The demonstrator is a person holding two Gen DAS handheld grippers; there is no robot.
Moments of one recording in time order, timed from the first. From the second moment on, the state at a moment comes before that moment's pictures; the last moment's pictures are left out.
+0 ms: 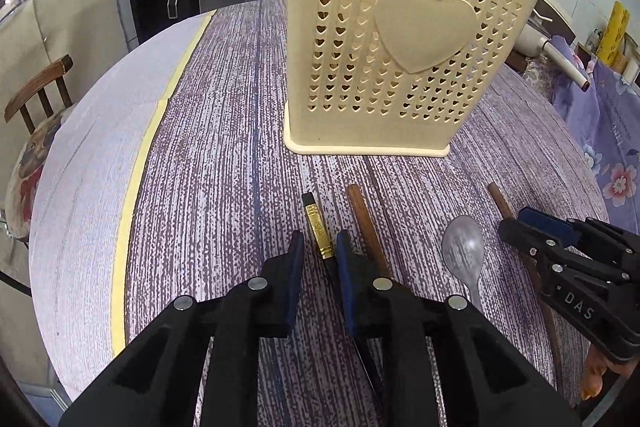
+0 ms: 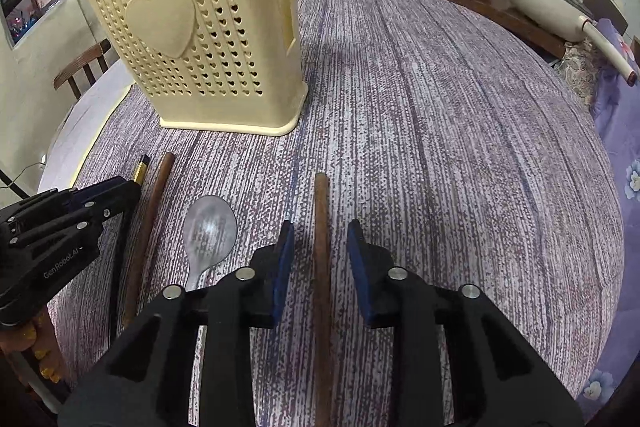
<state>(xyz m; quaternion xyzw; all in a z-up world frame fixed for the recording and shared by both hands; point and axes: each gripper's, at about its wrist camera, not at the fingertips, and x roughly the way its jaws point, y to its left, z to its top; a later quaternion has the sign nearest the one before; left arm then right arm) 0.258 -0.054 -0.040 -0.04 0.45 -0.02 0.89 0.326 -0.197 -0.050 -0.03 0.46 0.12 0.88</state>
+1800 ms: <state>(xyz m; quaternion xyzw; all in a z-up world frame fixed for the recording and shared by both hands) 0.216 -0.030 0.063 -0.08 0.31 -0.08 0.94 0.265 -0.225 0.080 0.05 0.31 0.22 0.92</state>
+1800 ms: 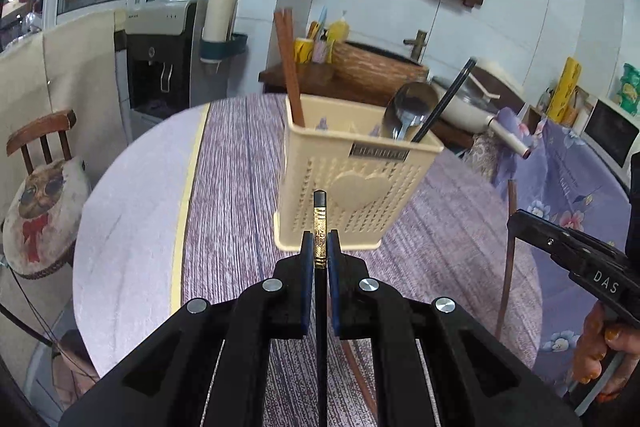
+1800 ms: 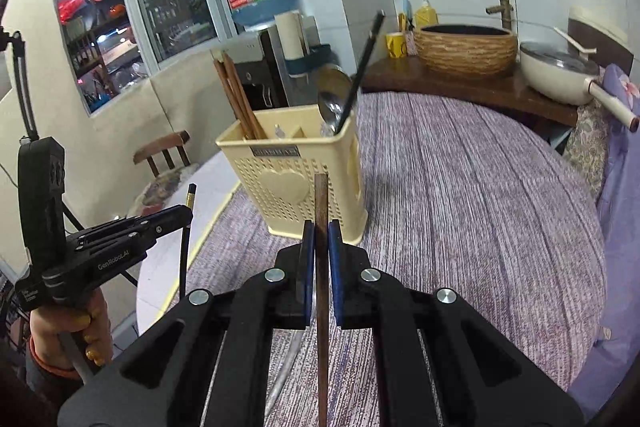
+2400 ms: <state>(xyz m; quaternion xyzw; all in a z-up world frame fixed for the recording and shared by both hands) 0.192 -0.023 0.105 -0.08 0.26 -0.10 0.96 0.241 -0.224 0.126 0.04 0.27 0.25 0.93</state>
